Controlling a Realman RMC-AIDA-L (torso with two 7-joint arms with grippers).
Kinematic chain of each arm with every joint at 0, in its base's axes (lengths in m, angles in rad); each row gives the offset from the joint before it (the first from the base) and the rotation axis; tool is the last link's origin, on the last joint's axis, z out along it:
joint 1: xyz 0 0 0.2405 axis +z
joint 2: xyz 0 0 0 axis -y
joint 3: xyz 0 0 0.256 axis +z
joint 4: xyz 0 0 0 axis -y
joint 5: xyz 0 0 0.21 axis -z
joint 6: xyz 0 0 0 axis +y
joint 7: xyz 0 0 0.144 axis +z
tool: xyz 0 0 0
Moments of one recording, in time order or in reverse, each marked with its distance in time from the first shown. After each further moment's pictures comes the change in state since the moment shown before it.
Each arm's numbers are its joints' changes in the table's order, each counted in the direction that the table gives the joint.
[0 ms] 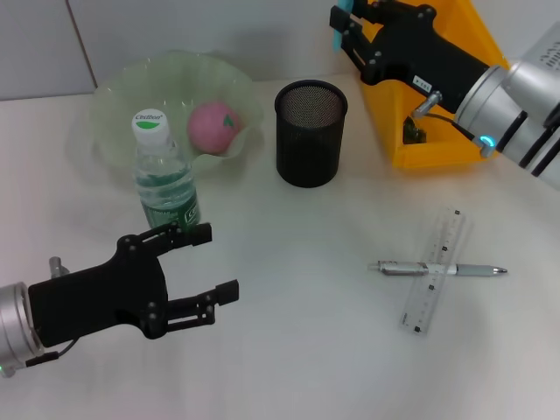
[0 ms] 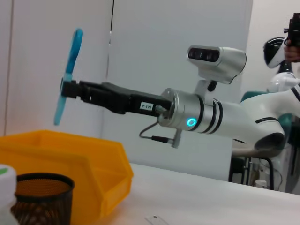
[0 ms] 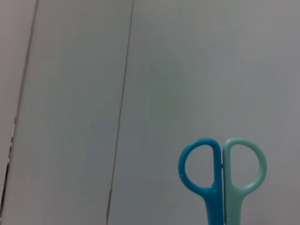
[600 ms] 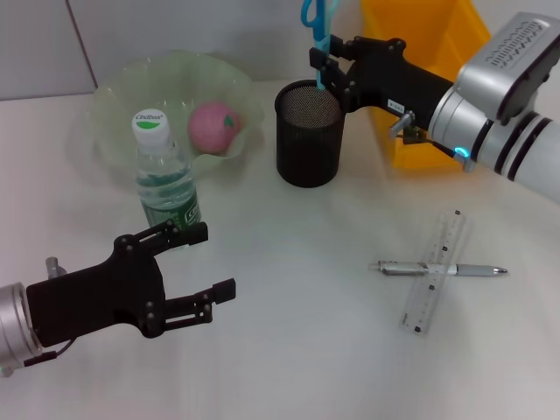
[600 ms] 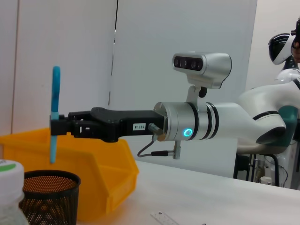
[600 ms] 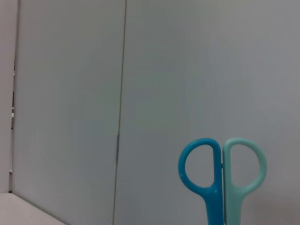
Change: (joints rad) left arm 0.003 -0.002 0.001 0.002 0.003 -0.013 0.010; right arm 0.031 -0.003 -0.117 -0.007 0.001 0.170 0.086
